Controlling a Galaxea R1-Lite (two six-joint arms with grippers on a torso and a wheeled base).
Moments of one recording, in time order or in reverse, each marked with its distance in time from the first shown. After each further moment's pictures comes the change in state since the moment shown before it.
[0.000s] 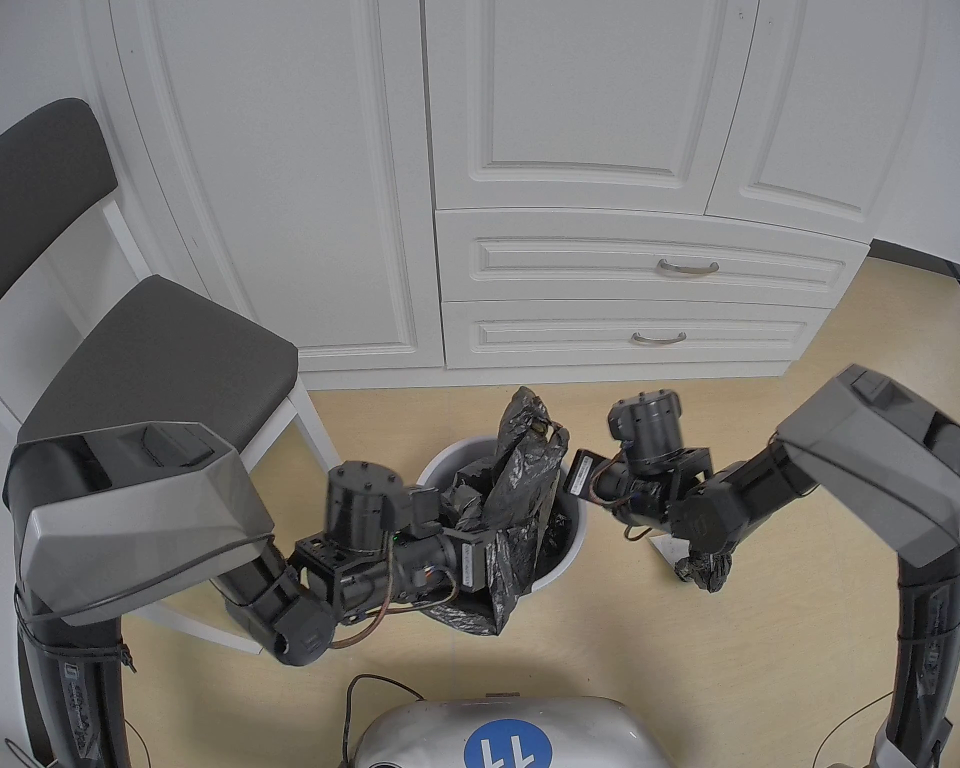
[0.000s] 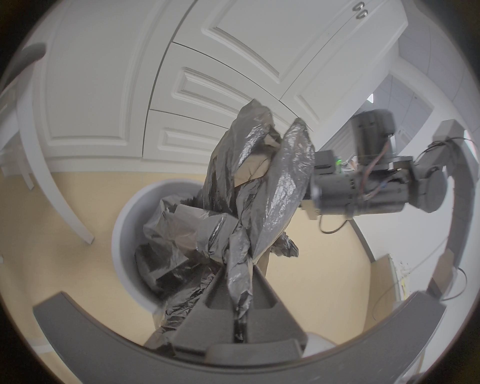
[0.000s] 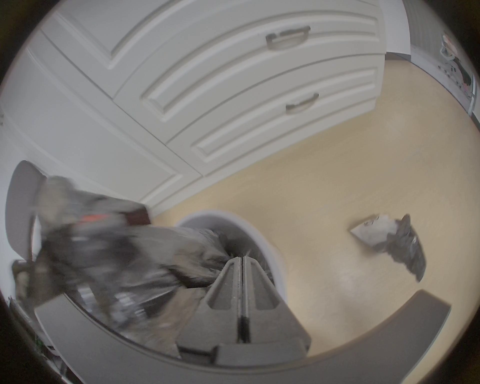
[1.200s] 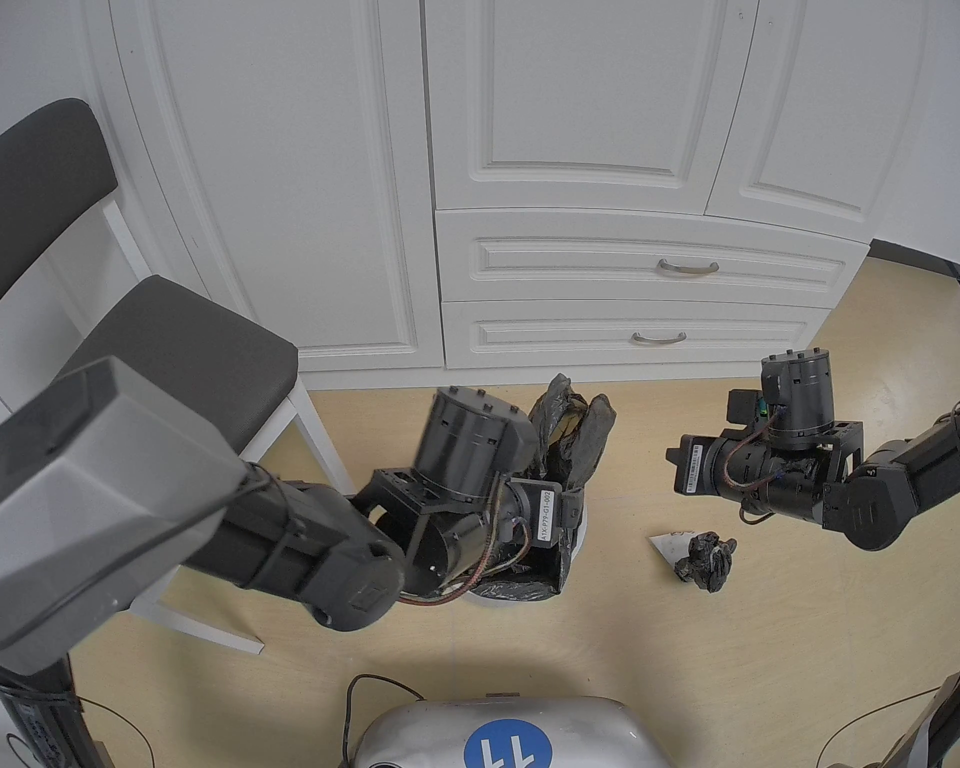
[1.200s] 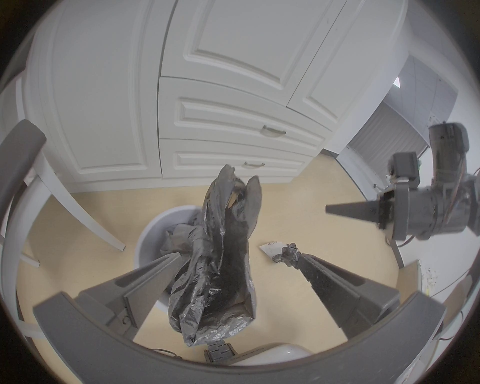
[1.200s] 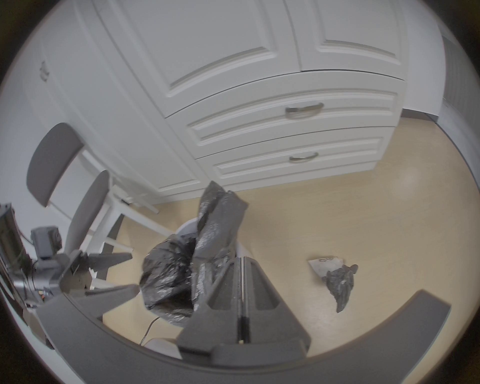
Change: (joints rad) left arm -0.201 -0.153 -0.351 0.606 0.412 -0.057; right arm -0.091 -0.471 0.388 0.015 0.100 -0.353
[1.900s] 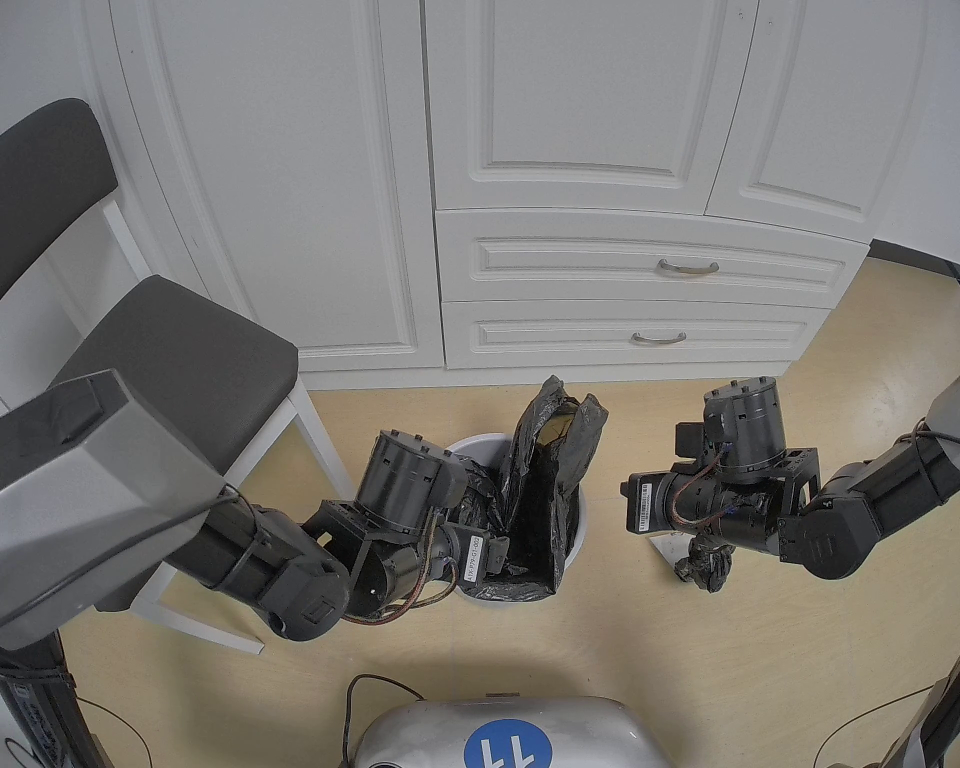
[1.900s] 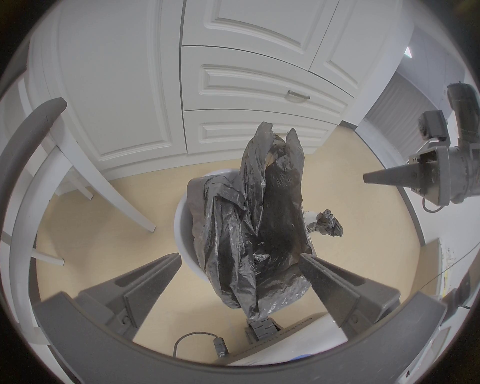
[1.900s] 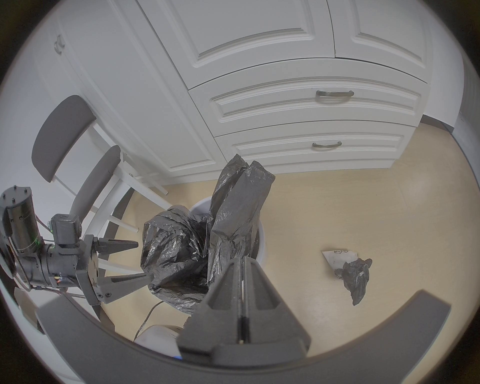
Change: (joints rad) left arm 0.096 -0.016 0.185 -0.008 0.003 0.092; right arm 0.115 0.081 -0.013 -0.010 -0.038 -0.014
